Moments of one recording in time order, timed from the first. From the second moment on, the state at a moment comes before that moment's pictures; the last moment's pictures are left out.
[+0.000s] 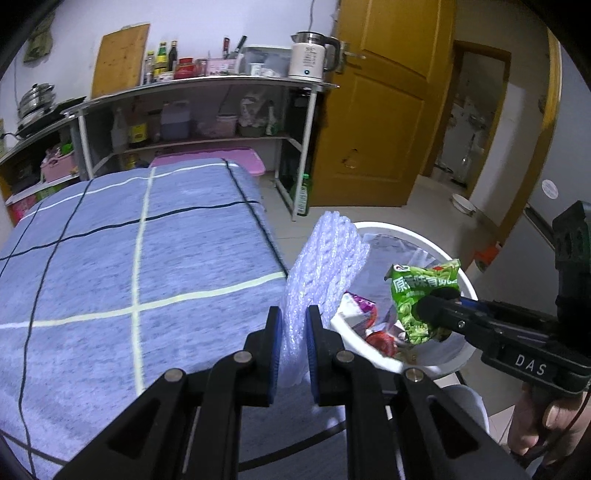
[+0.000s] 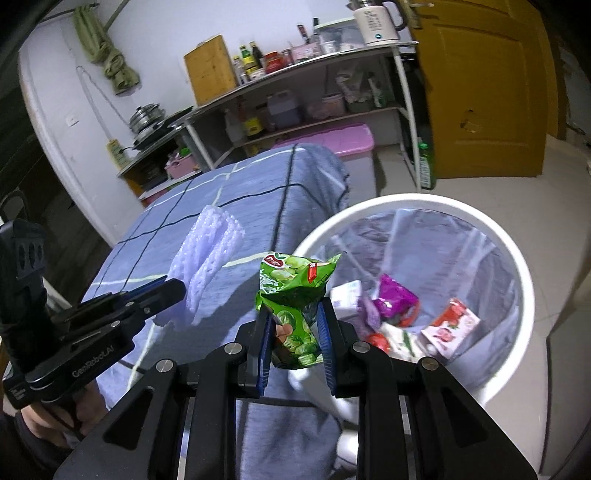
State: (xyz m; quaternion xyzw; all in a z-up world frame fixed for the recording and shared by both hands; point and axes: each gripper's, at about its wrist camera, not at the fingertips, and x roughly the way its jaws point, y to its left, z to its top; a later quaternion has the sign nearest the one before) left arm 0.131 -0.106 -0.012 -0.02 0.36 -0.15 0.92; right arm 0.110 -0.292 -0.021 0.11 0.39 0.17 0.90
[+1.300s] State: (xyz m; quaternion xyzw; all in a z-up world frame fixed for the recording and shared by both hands) left arm 0.173 -0.169 -0.037 -0.01 0.41 -0.22 0.89; right arm 0.125 -0.358 -0.041 0.14 0.41 0.10 0.89
